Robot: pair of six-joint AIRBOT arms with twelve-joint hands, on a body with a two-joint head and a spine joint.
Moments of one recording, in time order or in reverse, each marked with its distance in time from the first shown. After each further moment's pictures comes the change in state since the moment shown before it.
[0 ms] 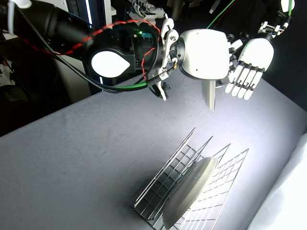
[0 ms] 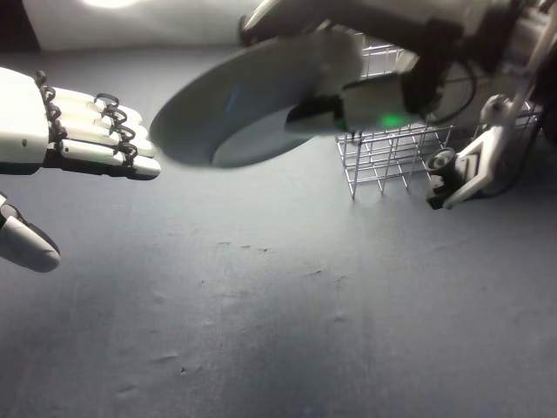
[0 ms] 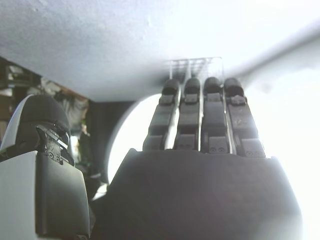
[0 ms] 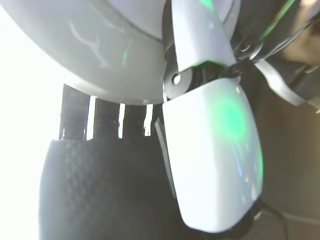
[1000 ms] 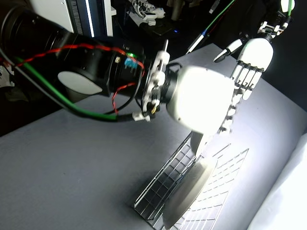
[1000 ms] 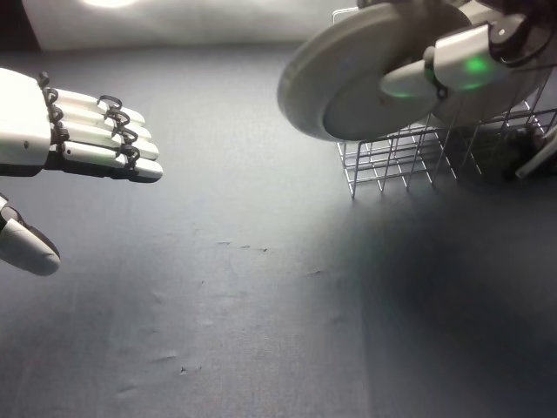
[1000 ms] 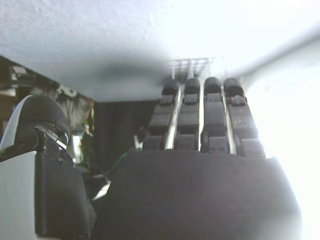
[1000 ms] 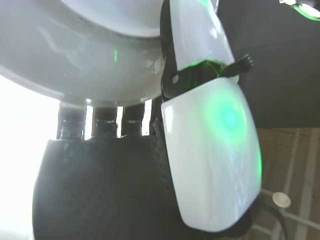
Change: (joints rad) left arm -0.004 -0.001 -0.003 0.009 -0.007 -0.001; right arm -0.026 0.061 0.127 0.187 -0.118 0.000
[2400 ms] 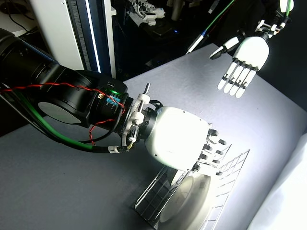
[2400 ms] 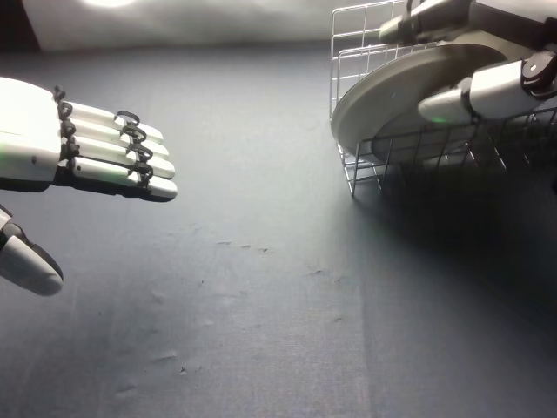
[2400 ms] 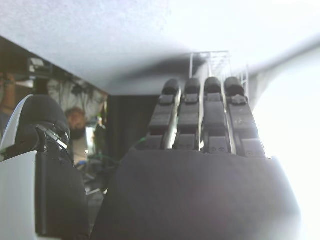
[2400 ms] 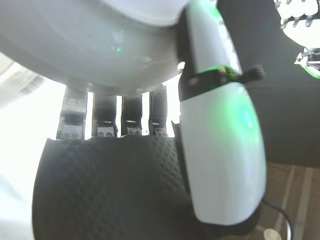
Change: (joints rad) left arm -0.002 -0.001 -0.029 0.006 -0.069 0.000; right arm -0.117 -0.001 0.085 -0.101 0.032 -0.019
